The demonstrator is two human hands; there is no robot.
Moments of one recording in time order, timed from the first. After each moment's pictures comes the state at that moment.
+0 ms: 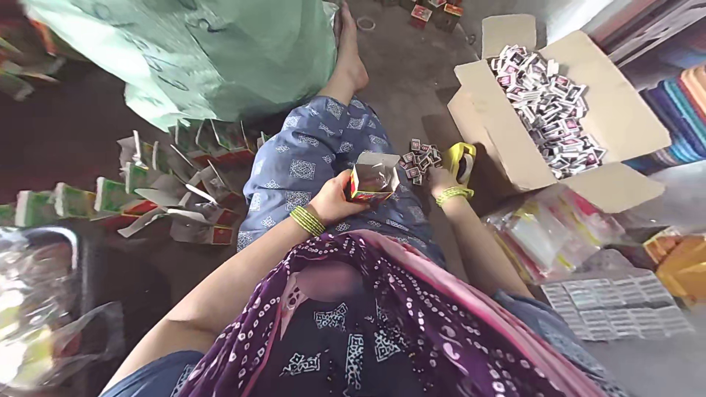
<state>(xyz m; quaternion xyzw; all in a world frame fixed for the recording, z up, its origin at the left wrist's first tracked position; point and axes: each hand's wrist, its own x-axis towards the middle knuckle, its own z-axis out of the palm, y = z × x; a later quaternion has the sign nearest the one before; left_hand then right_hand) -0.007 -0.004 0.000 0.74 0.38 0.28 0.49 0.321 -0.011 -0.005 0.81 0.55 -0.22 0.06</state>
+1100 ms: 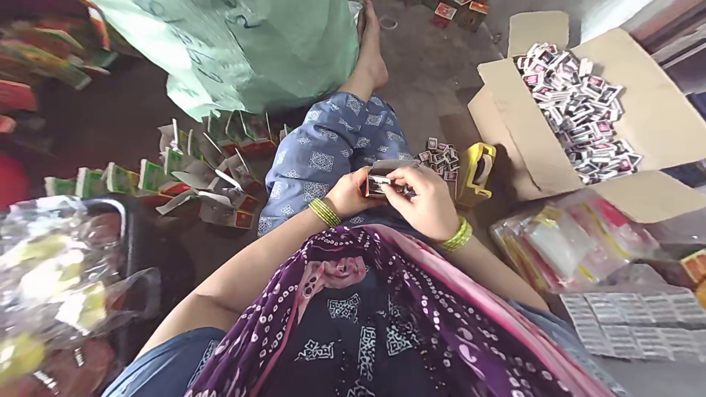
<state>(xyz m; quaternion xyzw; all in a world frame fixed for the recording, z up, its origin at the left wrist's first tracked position) -0.010 -0.015 0.003 0.79 0.32 0.35 0.39 0.181 -0.081 0.089 0.51 0.78 -0.07 -0.37</state>
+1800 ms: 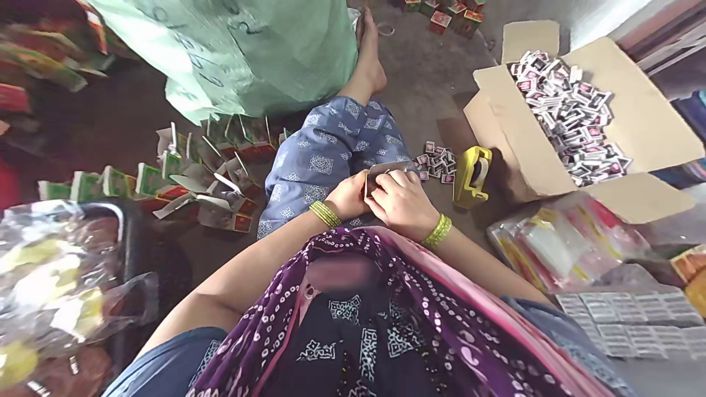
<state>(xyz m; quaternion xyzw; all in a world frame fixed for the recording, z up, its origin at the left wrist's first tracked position) -0.011 -0.010 0.003 0.81 0.41 0.21 0.37 0.164 -0.071 0.068 0.46 0.88 0.05 -0.15</state>
